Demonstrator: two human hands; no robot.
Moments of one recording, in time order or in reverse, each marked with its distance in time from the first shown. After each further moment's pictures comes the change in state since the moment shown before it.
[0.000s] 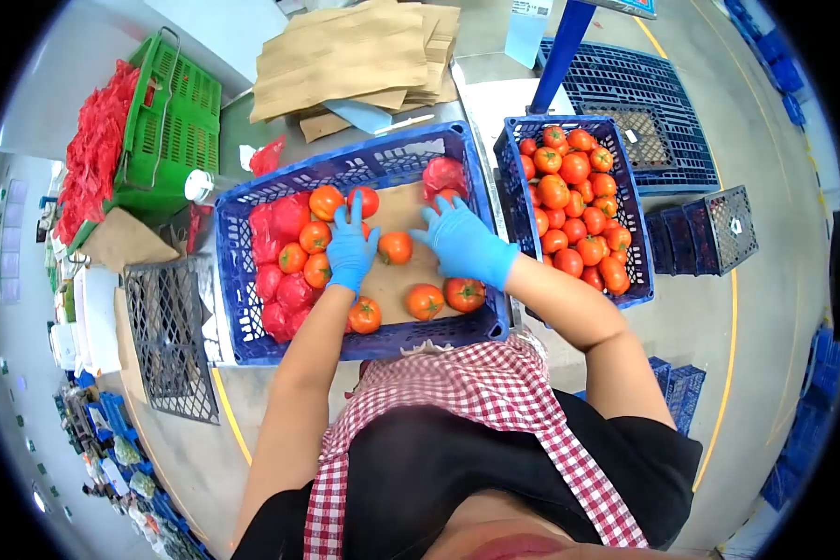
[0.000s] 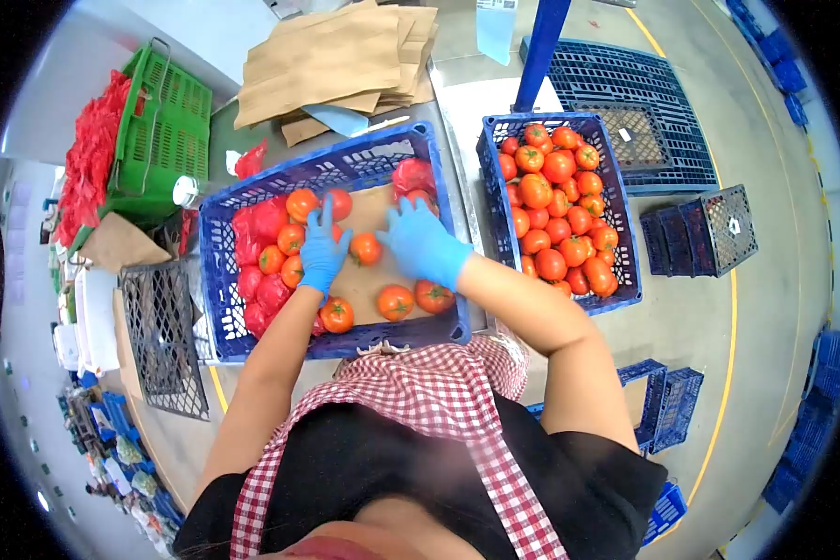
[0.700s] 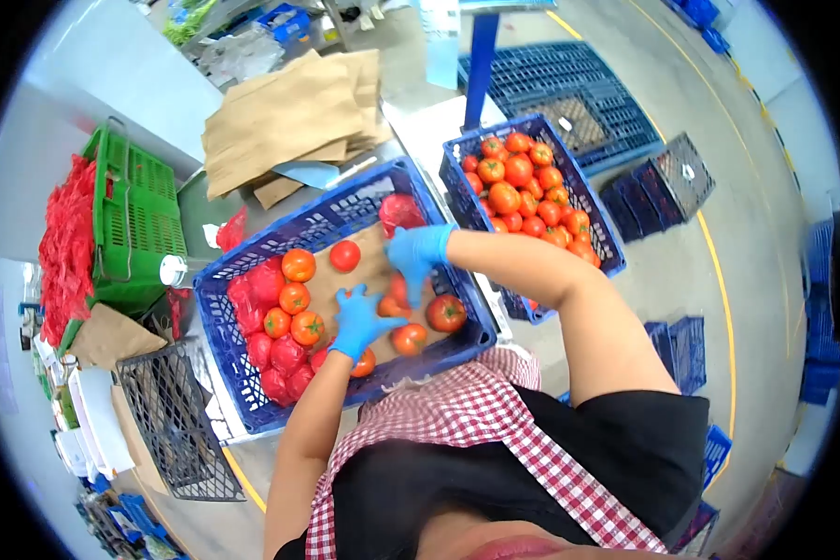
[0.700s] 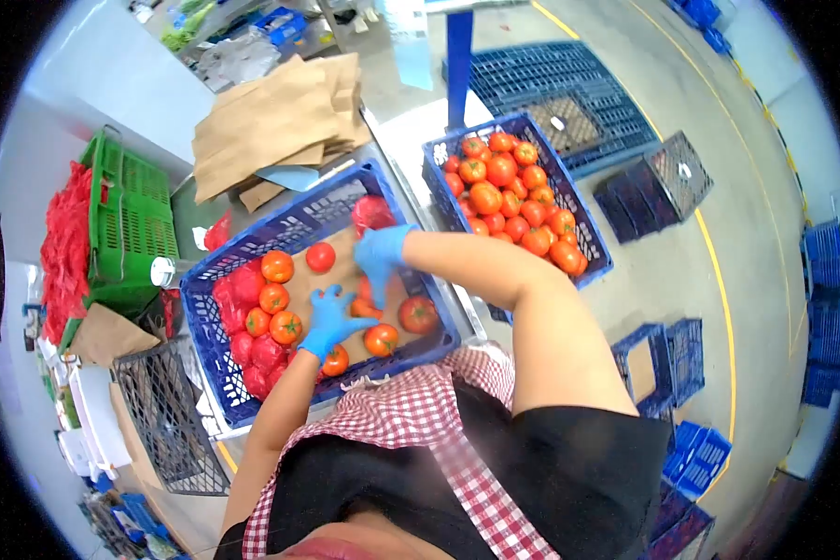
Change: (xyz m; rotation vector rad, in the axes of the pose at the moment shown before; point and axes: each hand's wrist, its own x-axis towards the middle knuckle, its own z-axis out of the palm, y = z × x) left_hand -0.040 0.022 -0.003 0.032 -0.389 0.346; right_hand 0.044 0.032 0.003 0.327 -0.542 -0.068
